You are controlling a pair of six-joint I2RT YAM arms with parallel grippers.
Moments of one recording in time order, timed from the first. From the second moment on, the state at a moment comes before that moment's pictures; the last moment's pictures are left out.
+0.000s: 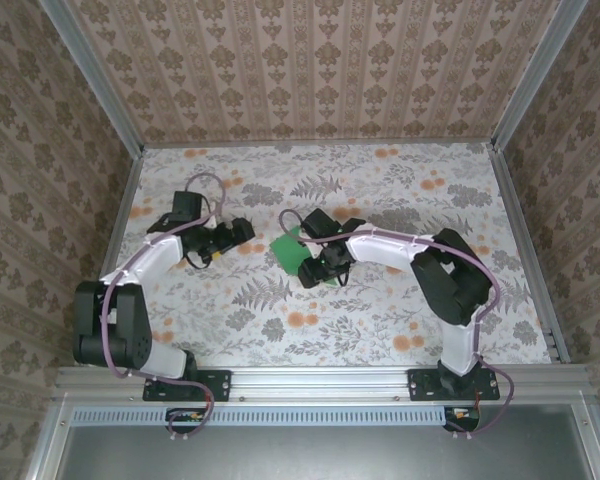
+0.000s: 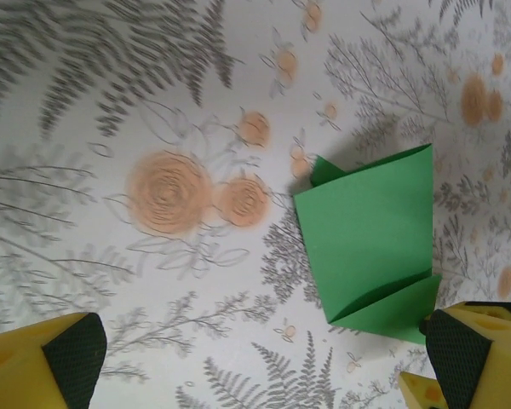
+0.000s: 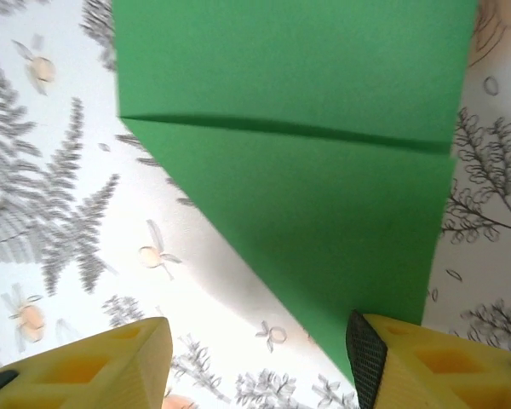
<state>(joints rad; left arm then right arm) -0.18 1.45 0.89 -0.47 0.45 -0.48 0.72 1.88 1.26 -0.62 -0.16 0.27</state>
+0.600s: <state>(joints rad) -0.34 1.44 0.84 -0.31 0.42 -0.72 0.70 1.84 1.15 -0.32 -0.16 0.64</state>
